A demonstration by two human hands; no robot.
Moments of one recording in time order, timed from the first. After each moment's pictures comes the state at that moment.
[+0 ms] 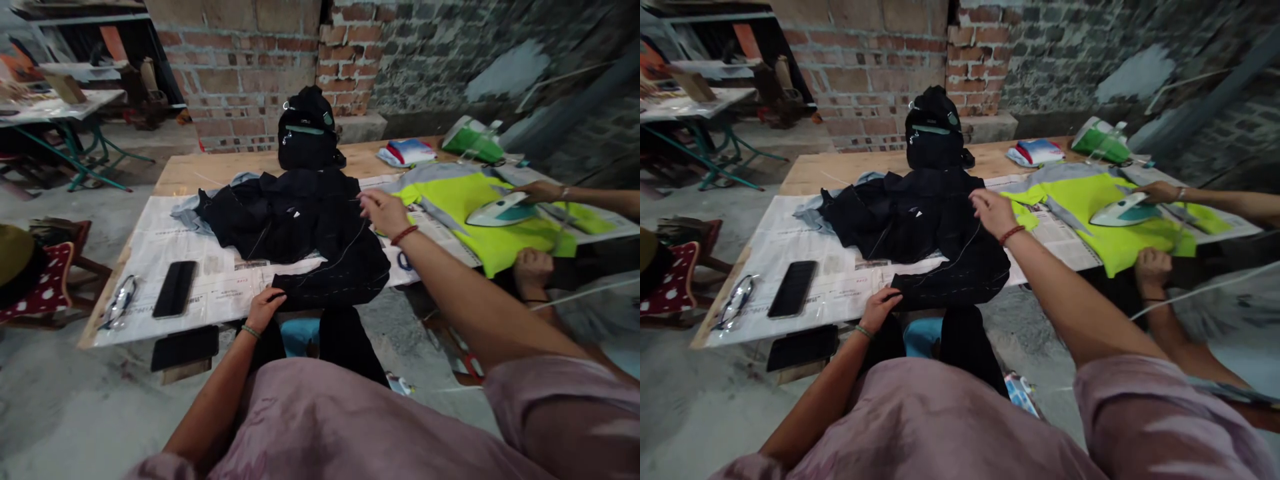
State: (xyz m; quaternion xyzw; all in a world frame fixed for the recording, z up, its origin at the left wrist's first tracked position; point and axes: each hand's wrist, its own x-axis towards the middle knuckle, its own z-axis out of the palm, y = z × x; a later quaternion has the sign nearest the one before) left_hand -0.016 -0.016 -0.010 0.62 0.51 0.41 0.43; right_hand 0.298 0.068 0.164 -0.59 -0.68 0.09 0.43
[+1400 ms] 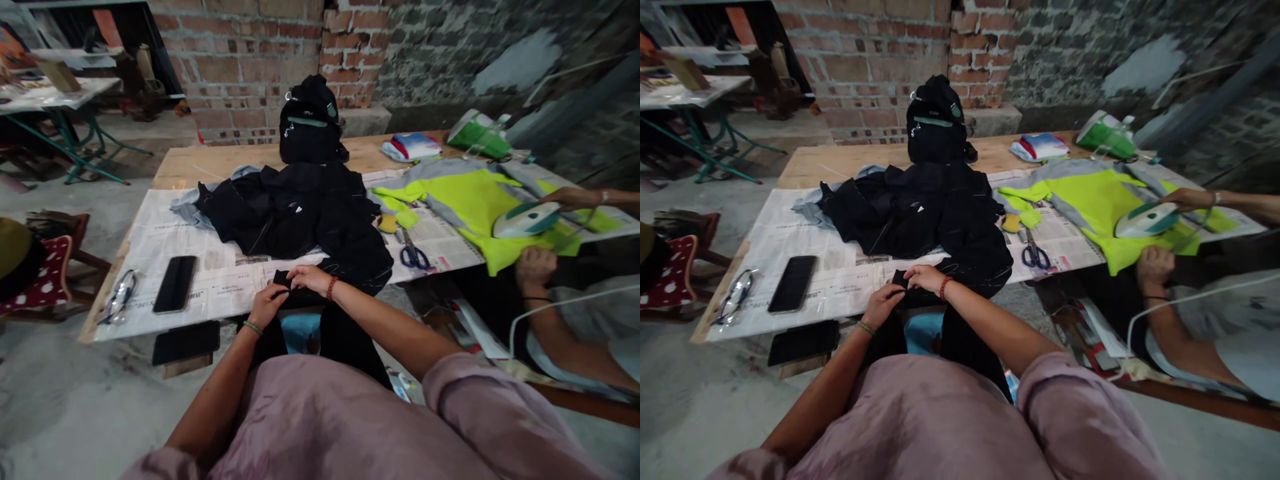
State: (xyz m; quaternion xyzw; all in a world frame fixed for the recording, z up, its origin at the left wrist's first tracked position) left_hand -0.017 -0.017 -0.006 0.70 0.48 0.37 0.39; right_hand 0.152 0.023 0.029 -0.52 -0.53 0.62 0.26
